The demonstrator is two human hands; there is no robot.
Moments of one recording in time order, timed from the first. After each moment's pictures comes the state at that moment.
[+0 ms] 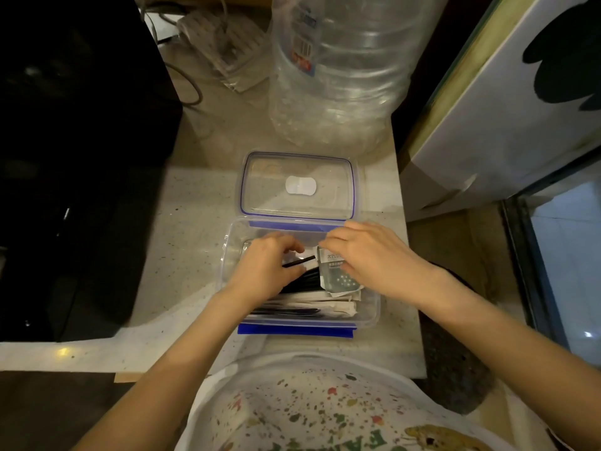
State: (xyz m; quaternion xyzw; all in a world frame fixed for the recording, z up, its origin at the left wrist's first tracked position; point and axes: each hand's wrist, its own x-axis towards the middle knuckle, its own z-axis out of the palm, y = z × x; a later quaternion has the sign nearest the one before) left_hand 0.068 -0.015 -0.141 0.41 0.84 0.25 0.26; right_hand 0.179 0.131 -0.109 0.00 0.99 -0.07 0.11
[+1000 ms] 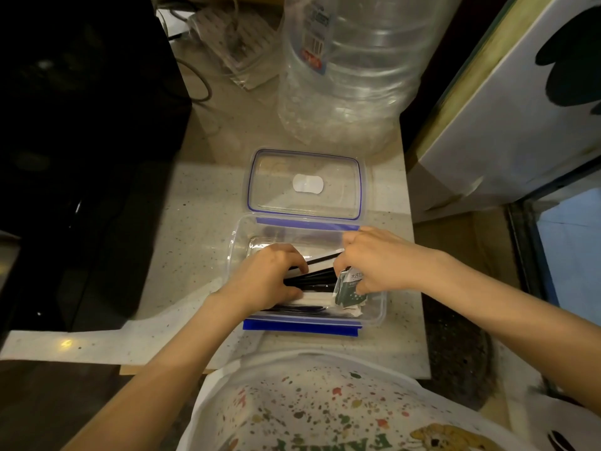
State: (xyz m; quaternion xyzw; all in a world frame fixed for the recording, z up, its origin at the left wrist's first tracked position) left_hand 0.067 -0.030 -0.142 0.51 0.80 0.14 0.29; right_hand 0.170 0.137 -0.106 -0.05 0.96 -0.08 0.27
